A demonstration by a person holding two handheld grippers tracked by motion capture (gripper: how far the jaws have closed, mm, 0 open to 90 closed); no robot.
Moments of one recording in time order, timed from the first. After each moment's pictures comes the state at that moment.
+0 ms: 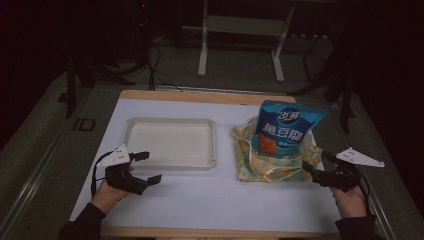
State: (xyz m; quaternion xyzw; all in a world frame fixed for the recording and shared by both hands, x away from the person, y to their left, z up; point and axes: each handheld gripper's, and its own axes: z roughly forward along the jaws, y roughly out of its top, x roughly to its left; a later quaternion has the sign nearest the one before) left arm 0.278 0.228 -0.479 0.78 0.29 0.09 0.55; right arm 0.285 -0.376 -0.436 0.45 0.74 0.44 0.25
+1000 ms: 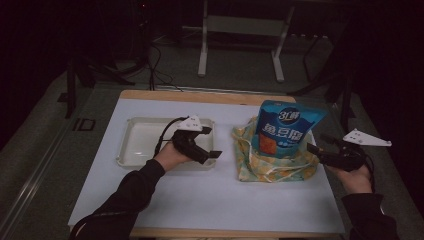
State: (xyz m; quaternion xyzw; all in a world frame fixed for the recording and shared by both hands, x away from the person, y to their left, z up) left arm 0.372 0.075 -0.436 0.83 0.18 0.06 0.52; right arm 0.330 -0.396 -0.414 0.39 0.75 0.48 0.24
